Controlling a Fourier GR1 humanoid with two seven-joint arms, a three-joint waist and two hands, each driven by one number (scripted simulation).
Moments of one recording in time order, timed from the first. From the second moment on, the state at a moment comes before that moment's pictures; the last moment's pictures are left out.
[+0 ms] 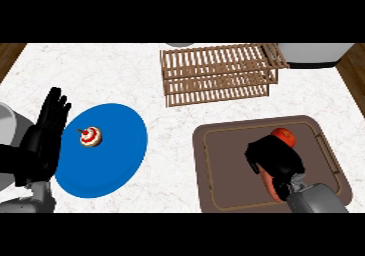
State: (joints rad) left arm -0.06 0.22 0.00 -1.69 0.06 0.21 0.14; right arm -0.16 -0.28 0.32 -1.44 1.23 0.36 -0.13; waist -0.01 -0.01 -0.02
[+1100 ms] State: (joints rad) left arm -0.09 0.22 0.00 -1.68 0.05 0.21 0.17; right arm -0.35 0.00 0.56 -1.94 0.94 0.08 0.97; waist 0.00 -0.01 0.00
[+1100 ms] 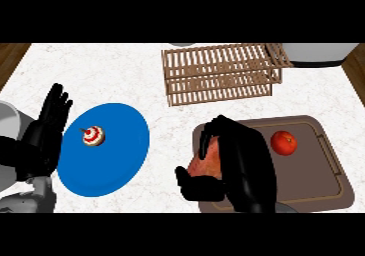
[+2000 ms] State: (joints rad) left arm -0.08 0.19 0.02 -1.68 0.03 0.18 0.16; right arm -0.64 -0.01 0.22 -1.80 0.99 0.10 0.96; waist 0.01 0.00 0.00
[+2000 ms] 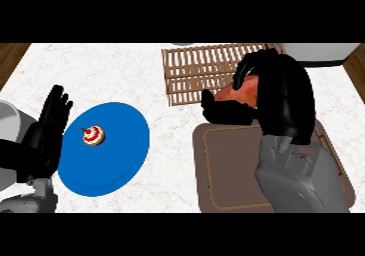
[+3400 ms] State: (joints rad) left arm -0.09 0.17 0.05 -1.69 0.01 0.14 0.18; right arm -1.00 -0.03 -0.16 -0.81 0.80 -0.46 0.40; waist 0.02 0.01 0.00
